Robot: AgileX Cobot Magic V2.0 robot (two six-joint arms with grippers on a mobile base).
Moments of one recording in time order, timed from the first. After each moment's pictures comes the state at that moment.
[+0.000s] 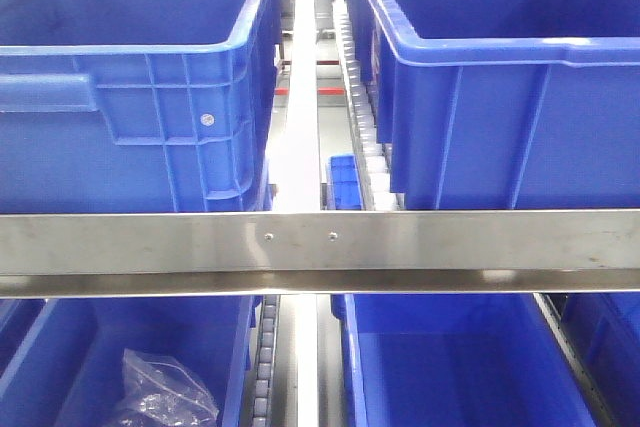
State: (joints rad) left arm -0.13 0.67 -0.34 -0.03 0.37 -0.18; right arm -0.06 1.28 -1.12 -0.06 0.07 0.19
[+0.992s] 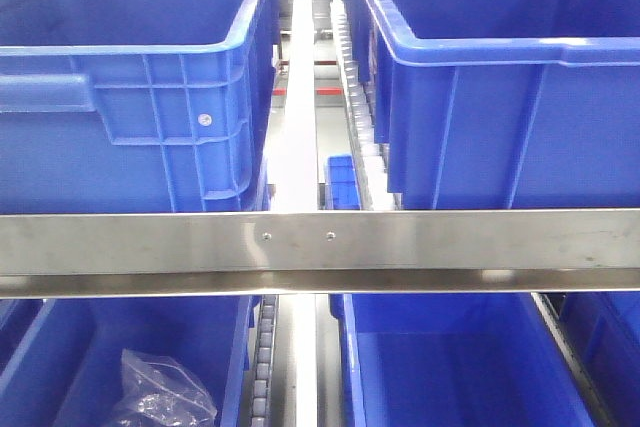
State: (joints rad) left arm -0.13 0.67 -0.34 -0.03 0.37 -0.18; right arm -0.06 0.43 -0.34 -0.05 0.07 0.21
